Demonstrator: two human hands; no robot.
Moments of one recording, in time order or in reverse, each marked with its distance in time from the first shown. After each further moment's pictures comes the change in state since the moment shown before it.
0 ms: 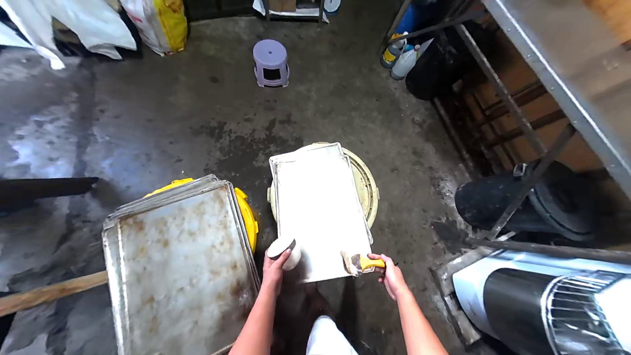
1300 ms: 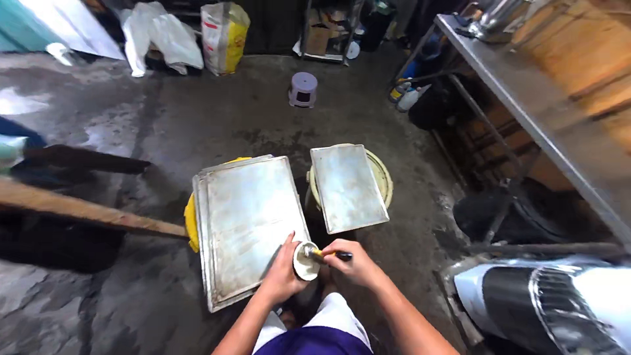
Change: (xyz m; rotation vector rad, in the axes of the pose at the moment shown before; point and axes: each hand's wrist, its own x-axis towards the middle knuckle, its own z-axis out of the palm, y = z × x) left_hand -0.170 0.087 -0.198 0.842 -0.512 0.734; right_hand -0.302 -0.014 0.180 -0.501 -0.630 -1.102
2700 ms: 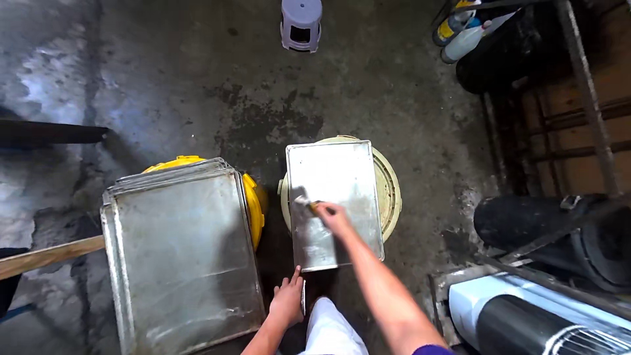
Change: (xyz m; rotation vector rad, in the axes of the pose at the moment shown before) left_hand 0.199 -0.053 0.183 0.454 -0.858 -0.809; right_hand 0.233 0.281 -0.158 0.085 0.154 0.428
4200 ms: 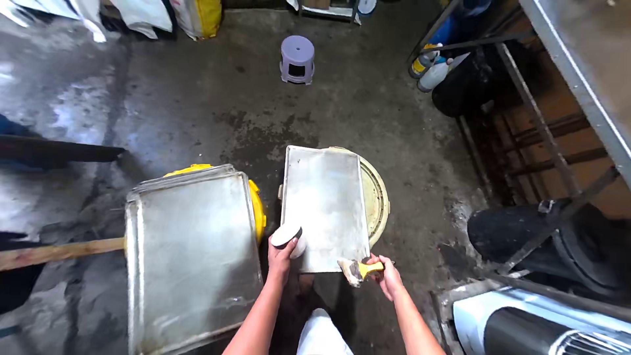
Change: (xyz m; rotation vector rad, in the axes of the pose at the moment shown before) left_hand -0.015 0.007 -0.058 -1.767 0.928 0.349; right_hand -0.193 0.101 -0.081 0.622 0.358 0.629
